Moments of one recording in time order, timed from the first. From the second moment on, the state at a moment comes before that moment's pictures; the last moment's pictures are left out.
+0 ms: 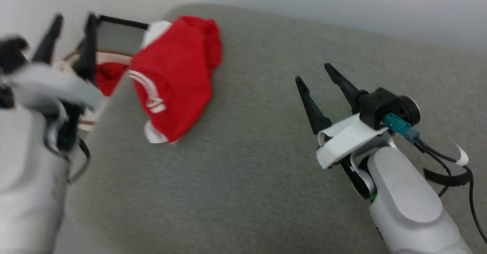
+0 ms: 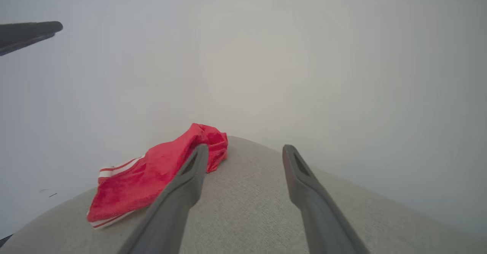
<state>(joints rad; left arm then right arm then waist) -0.72 0.41 -0.13 0.49 -0.56 -0.13 -0.18 -0.63 -0.07 0.37 0.50 0.23 0.13 -0.26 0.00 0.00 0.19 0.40</state>
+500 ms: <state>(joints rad) -1.09 0.53 -0.45 0.96 -0.85 -0.13 0.35 -0.72 -0.05 0.41 0.50 0.23 0.13 -0.26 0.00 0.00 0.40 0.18</state>
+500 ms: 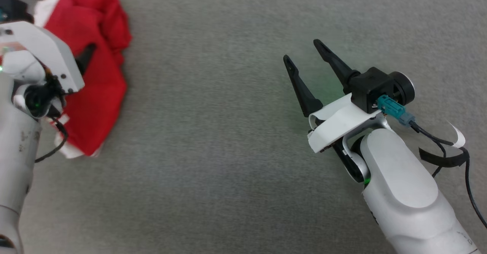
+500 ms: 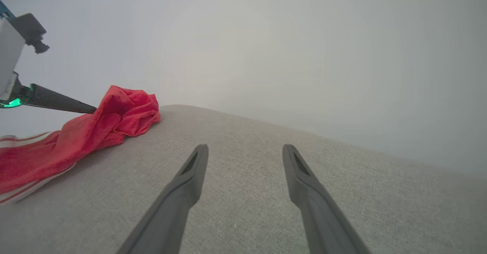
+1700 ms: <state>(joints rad) -1.14 0.59 -0.68 1.11 -1.00 -0.13 0.28 -0.73 -0.05 0.41 0.46 0.18 0.13 -0.26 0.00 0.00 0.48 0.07</state>
